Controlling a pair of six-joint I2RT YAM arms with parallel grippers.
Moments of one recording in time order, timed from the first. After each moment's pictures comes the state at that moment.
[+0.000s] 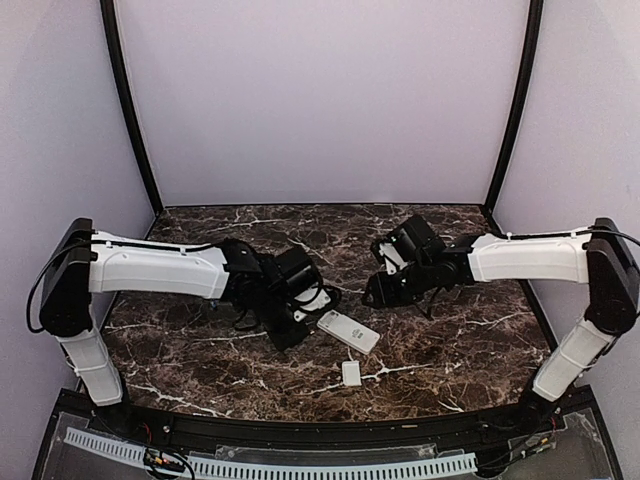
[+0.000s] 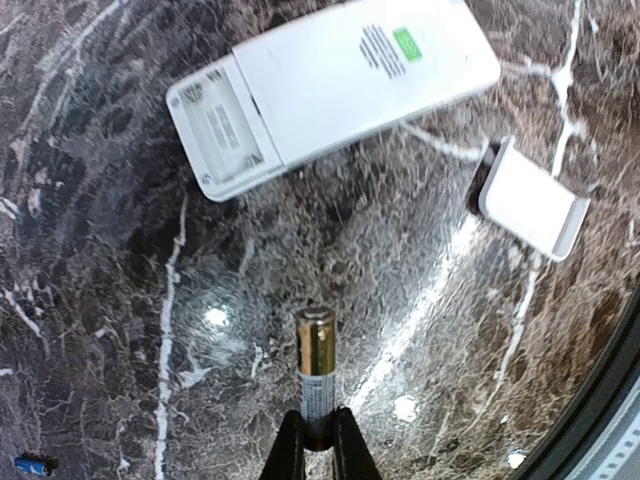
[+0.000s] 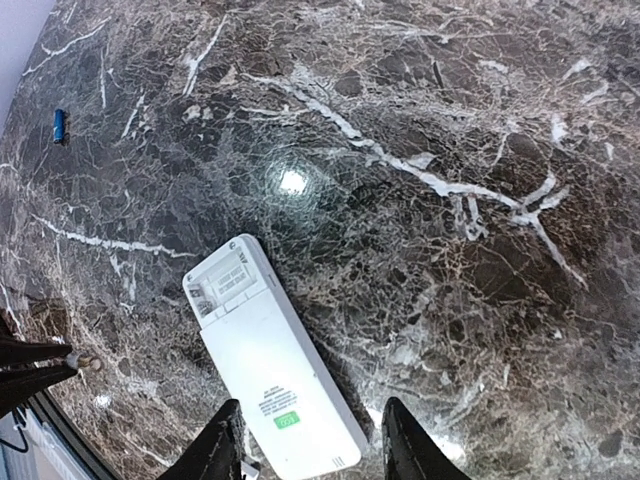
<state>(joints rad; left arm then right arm) -1.04 1.78 1.26 -0.74 -0.03 -0.01 0.79 1.58 1.02 -0.38 -0.11 0.49</state>
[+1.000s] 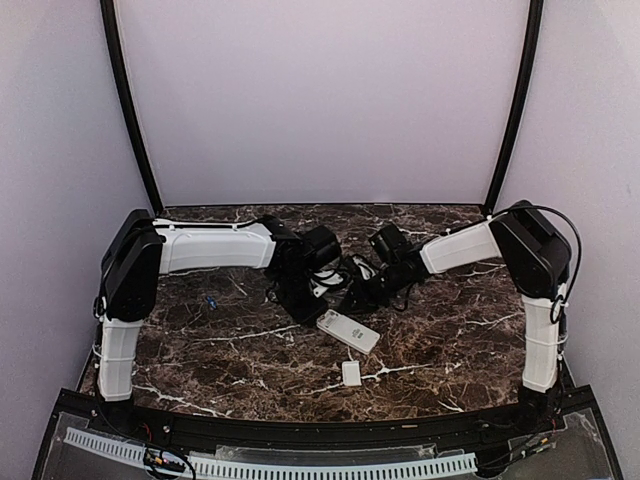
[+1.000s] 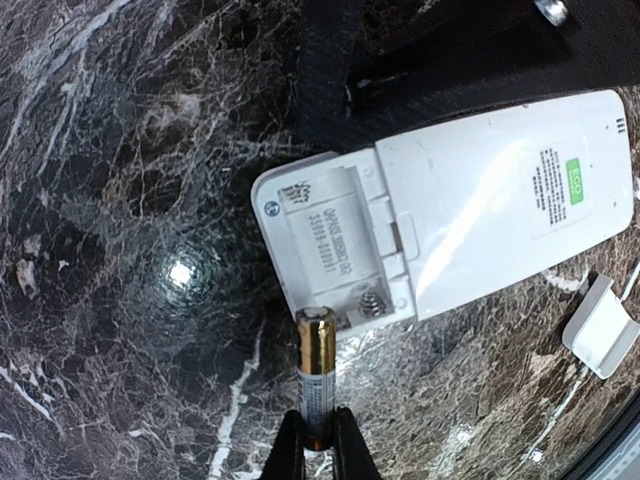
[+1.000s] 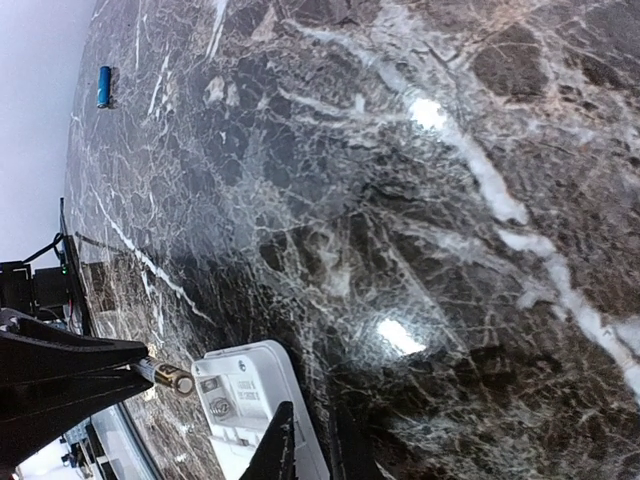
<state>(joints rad) -0.92 2.12 1.68 -0.94 0.06 -0.02 0.65 2.06 1.24 -0.21 -0.65 0.41</state>
